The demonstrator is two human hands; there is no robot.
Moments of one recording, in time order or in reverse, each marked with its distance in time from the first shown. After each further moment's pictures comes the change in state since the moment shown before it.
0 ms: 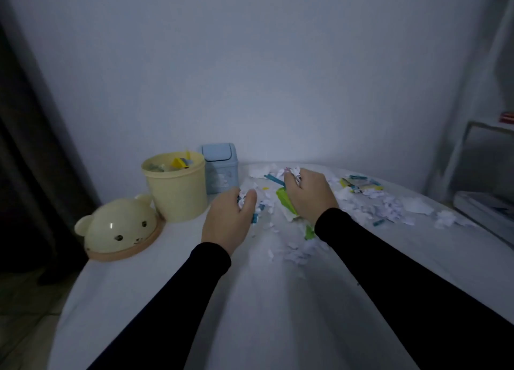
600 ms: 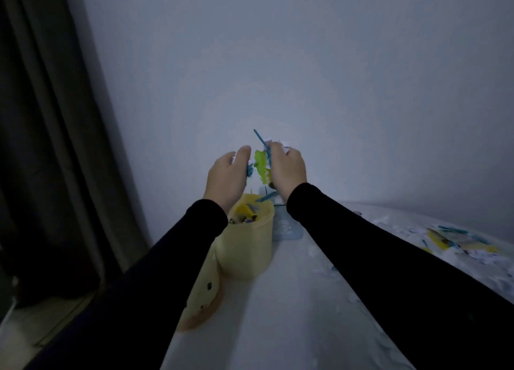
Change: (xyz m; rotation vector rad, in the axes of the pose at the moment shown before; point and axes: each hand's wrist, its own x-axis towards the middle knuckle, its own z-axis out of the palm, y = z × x) left_hand 0.163 -0.031 -0.117 -0.295 0.108 -0.092; right_hand 0.116 -0.161 0.125 0.692 -0.041 0.121
